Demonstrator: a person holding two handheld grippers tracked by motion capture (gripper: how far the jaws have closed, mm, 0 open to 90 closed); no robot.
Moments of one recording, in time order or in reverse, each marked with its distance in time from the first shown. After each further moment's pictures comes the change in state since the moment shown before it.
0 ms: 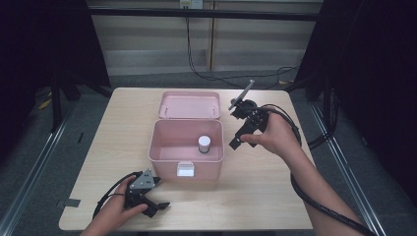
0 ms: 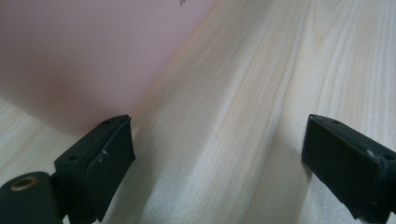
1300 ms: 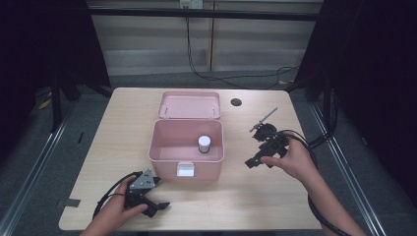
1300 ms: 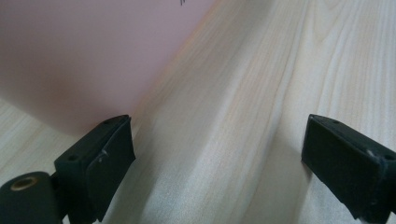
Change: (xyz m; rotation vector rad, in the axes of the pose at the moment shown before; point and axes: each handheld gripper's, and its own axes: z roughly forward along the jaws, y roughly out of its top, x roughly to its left) left arm 0.000 0.000 0.000 0.000 -0.001 -0.002; right arm -0.023 -0.074 0.044 -0.064 0.064 0.025
